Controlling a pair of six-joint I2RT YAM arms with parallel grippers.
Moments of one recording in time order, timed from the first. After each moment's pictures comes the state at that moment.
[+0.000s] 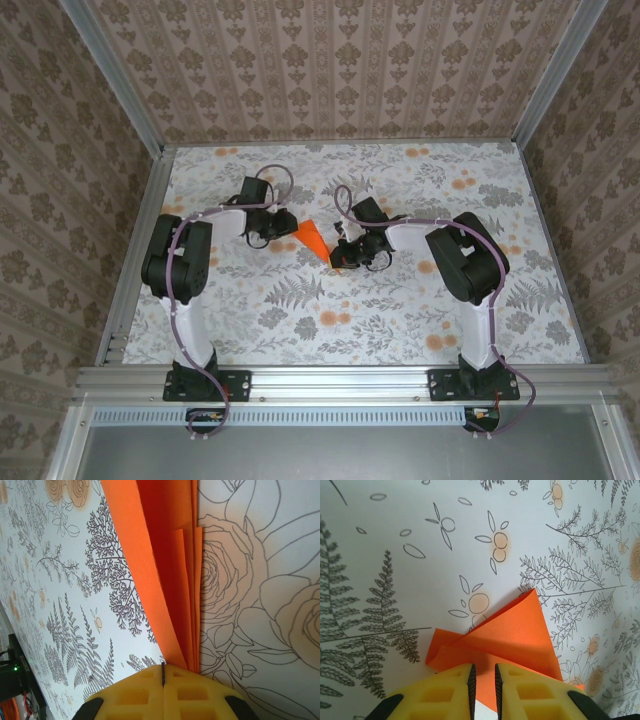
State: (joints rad) left arm -0.32 1.95 1.17 -0.22 0.46 -0.48; right arm 0.49 2.03 1.17 -0.26 -0.65 0.40
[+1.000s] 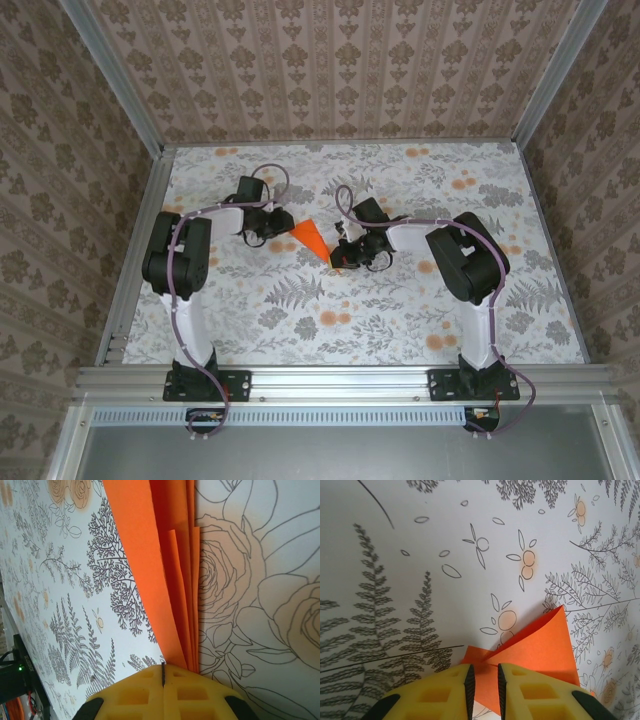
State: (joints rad) left arm -0.29 1.98 1.18 -0.21 0.45 -0.47; right arm 0.49 2.03 1.16 -0.23 -0.66 0.42
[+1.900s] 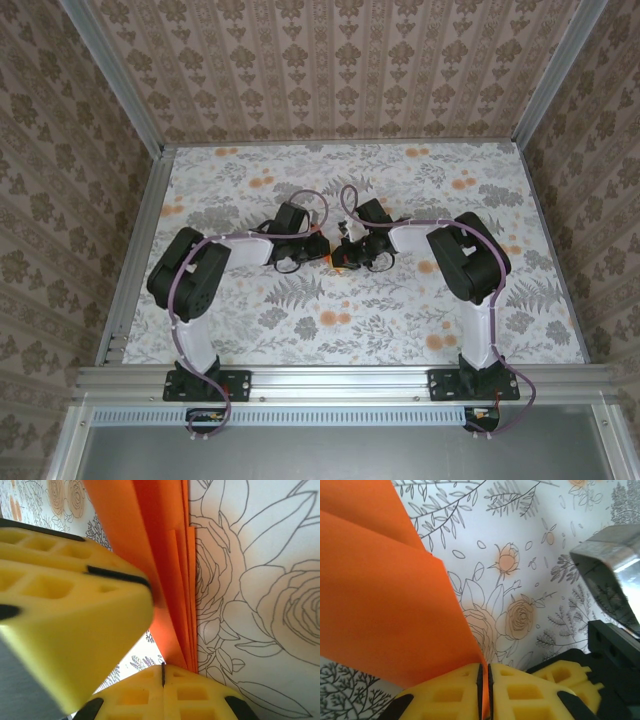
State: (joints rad) left arm -0.61 1.86 0.96 0.03 0.40 -0.69; right arm 0.48 2.03 1.13 -0.19 -0.69 0.50
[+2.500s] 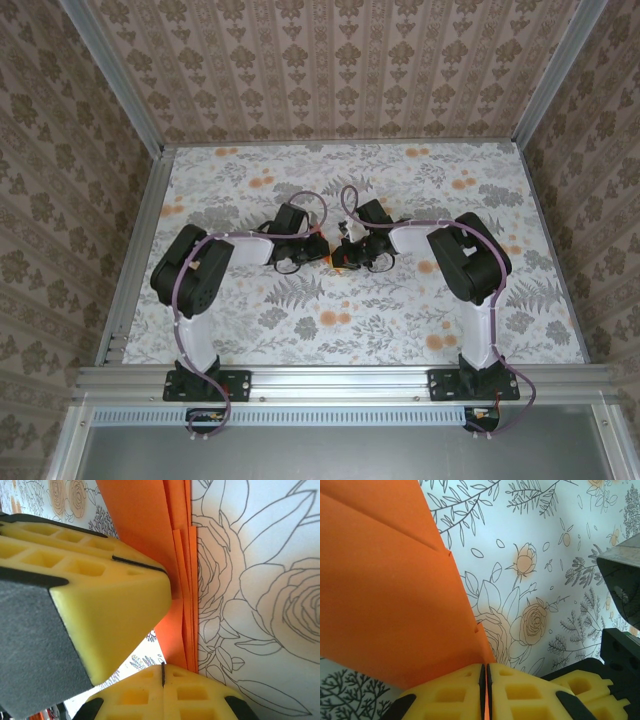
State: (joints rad) left arm -0.58 1.89 0.96 0.05 0.42 -0.71; right arm 0.48 2.02 1.12 -0.18 -0.68 0.50
